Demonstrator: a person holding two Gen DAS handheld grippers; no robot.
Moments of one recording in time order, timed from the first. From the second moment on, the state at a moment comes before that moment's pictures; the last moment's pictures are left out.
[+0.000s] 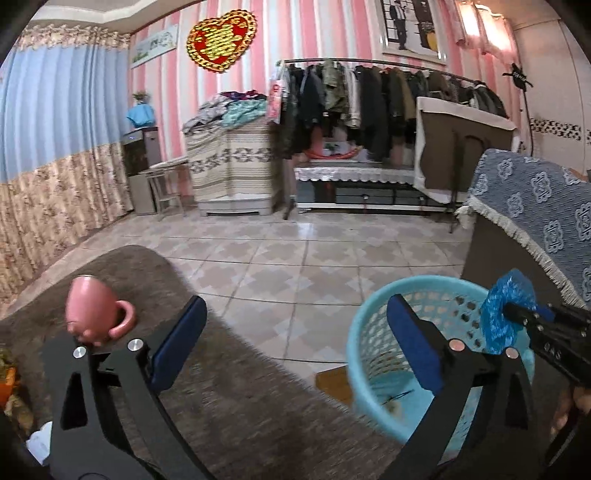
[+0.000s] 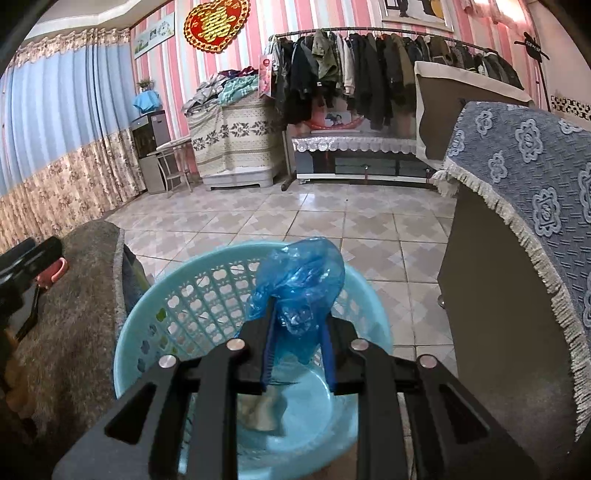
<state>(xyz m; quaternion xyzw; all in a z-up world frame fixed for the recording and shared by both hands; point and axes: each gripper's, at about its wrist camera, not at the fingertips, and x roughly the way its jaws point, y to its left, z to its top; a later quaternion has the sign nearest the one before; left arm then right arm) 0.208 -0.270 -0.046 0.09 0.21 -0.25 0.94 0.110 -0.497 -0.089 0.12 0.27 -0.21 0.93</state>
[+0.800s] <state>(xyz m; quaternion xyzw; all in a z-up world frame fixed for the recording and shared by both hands) 0.175 -0.156 -0.005 0.05 0.18 -0.16 0.97 0.113 -0.439 -0.045 0.08 0.23 -0.20 0.95</state>
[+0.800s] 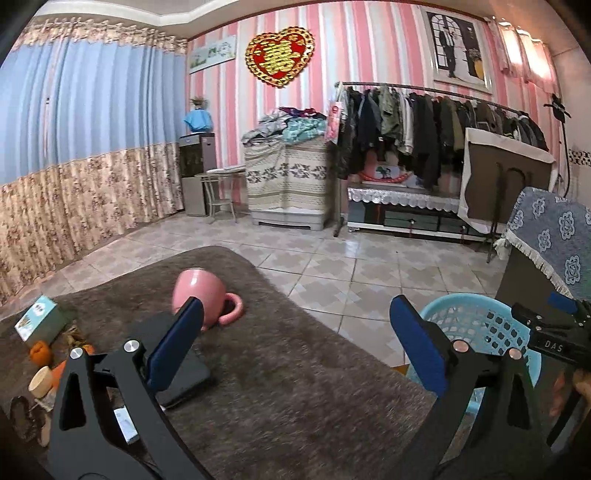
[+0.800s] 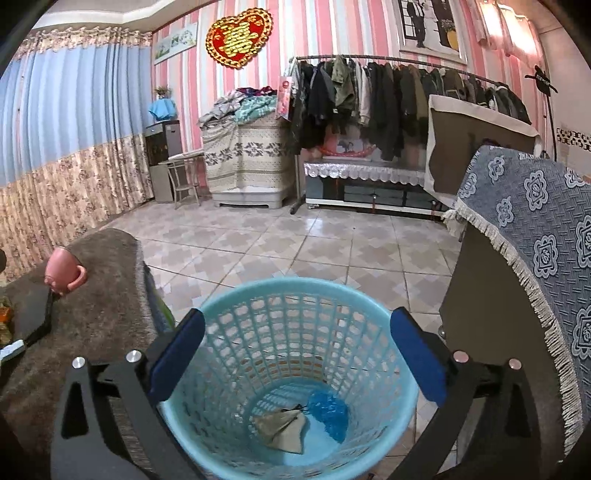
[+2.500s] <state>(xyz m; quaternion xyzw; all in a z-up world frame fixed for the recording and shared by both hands) 0.084 0.170 -0.093 -0.05 0.31 0.10 0.95 0.135 -0.179 -0.076 -0.02 0.28 0.02 0.96</state>
